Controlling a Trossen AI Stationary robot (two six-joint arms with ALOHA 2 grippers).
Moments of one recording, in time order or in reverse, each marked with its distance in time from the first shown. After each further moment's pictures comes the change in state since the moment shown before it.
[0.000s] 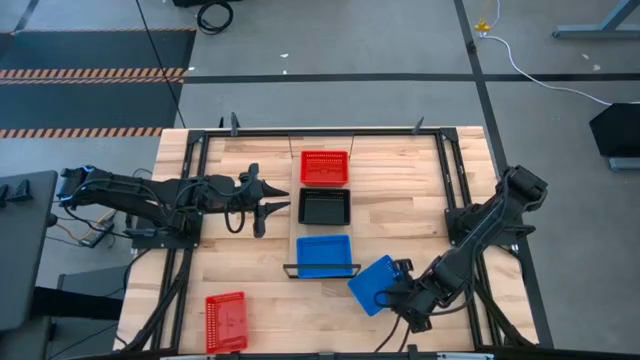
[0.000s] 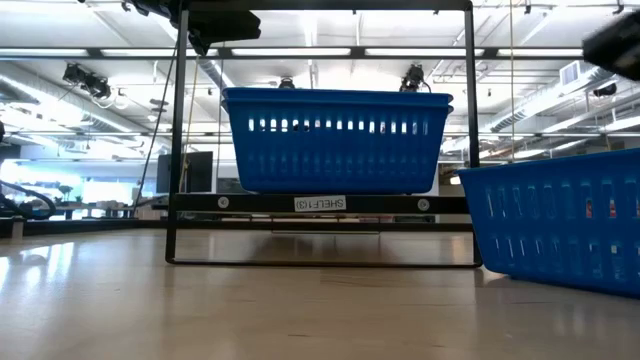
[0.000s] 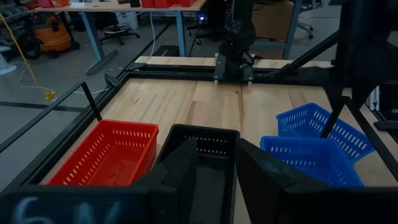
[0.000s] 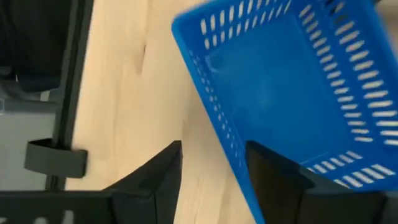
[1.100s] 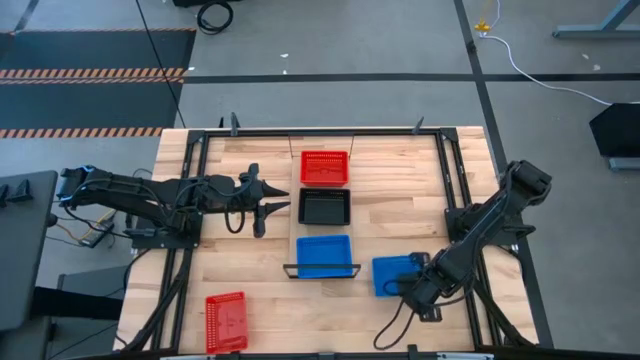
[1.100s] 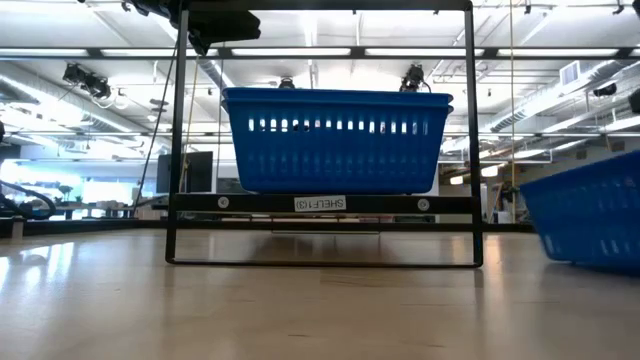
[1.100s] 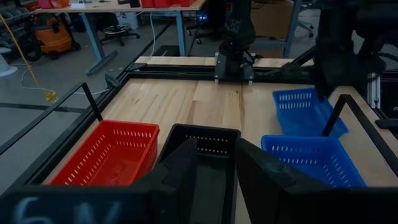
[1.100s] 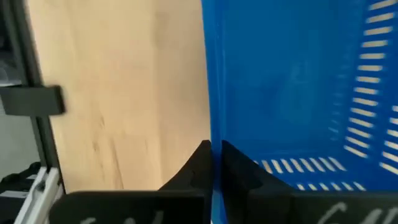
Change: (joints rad) left arm 0.000 0.000 0.000 -0.002 0.000 0.009; right arm -0.013 -0.059 -0.127 -0.080 -0.197 0.175
